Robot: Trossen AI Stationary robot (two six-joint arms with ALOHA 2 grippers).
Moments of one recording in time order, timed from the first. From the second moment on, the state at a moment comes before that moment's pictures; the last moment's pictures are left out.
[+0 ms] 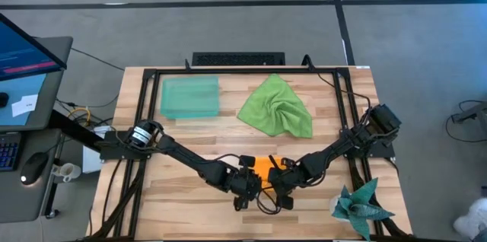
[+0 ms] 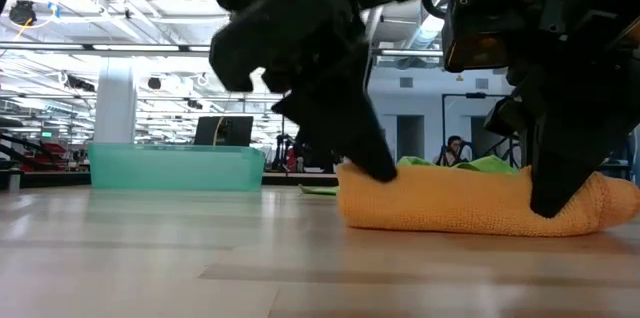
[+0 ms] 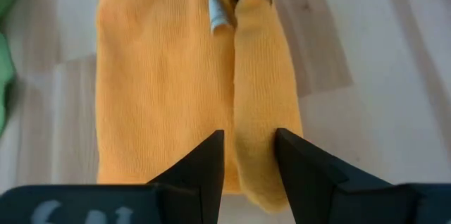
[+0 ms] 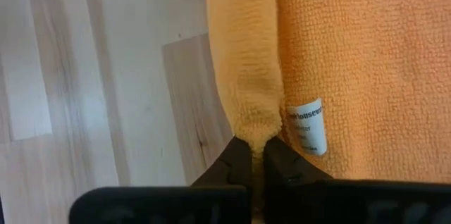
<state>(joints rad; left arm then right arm) -0.42 2.11 1.48 -0.37 -0.34 -0.09 0.52 1.79 0.99 -0.36 0.02 0.68</state>
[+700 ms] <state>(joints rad) -0.35 2.13 1.48 -0.33 -0.18 0.00 0.51 1.79 0.99 -0.37 0.00 0.68</state>
